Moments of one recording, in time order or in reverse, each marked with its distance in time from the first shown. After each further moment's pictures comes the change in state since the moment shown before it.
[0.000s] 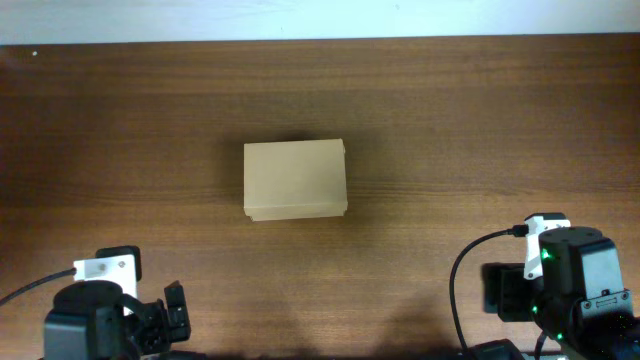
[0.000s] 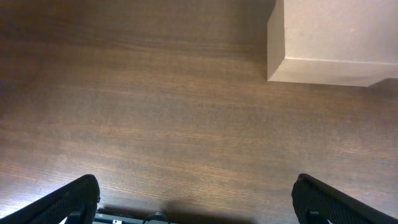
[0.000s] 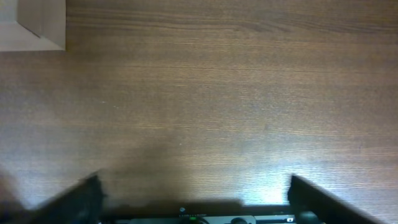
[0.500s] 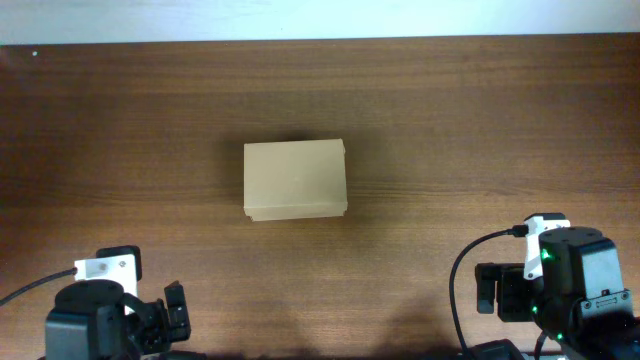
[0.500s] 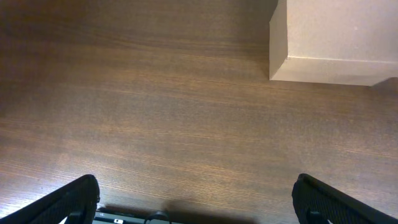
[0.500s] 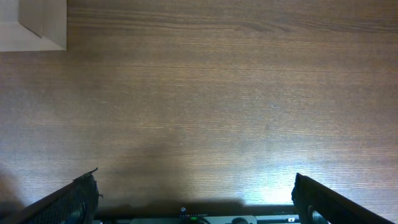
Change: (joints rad) left arm 0.000 0.000 -0.003 0.000 -0.003 0.000; right arm 0.000 0.000 0.000 0.000 -0.003 0.001
